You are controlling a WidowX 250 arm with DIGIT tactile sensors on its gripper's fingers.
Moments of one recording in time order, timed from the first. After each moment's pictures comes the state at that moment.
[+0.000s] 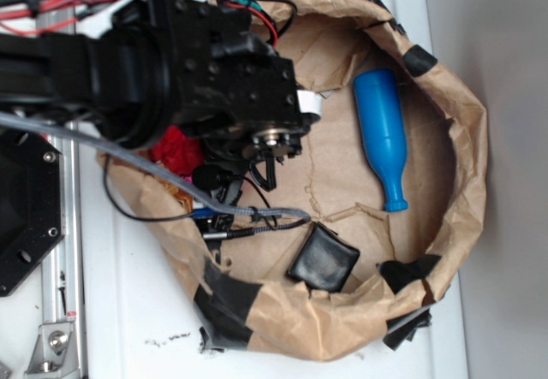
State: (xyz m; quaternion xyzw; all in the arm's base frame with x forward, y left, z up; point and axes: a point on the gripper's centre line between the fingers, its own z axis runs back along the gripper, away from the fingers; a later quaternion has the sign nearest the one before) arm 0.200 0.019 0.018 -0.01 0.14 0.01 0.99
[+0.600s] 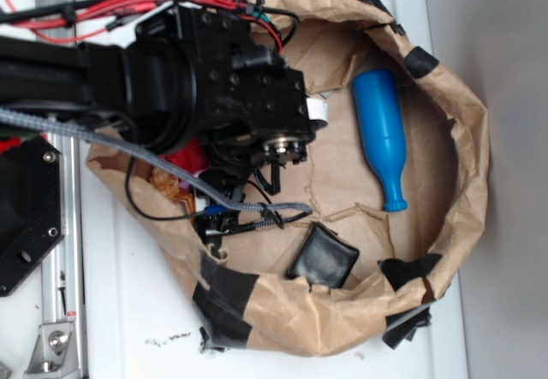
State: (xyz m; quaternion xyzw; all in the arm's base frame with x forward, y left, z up) arm 0.199 0.018 0.011 -0.01 0.15 0.02 0.99
